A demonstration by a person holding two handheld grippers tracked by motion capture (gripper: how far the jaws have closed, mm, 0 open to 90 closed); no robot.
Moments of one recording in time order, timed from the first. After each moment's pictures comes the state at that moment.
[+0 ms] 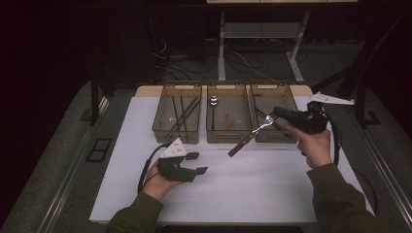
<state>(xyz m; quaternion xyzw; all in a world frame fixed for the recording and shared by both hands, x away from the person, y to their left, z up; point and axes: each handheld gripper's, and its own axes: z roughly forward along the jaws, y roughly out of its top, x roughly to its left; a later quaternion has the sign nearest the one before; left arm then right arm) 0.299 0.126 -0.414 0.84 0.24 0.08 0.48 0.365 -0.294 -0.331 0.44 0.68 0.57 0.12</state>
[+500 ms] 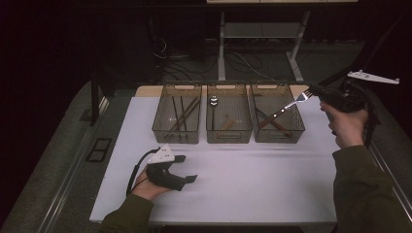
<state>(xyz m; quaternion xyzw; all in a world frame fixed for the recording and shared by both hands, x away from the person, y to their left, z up) 0.292 0.155 -0.430 0.83 0.26 0.07 0.48 0.393 -0.370 -0.291 0.49 0.65 0.54 0.21</state>
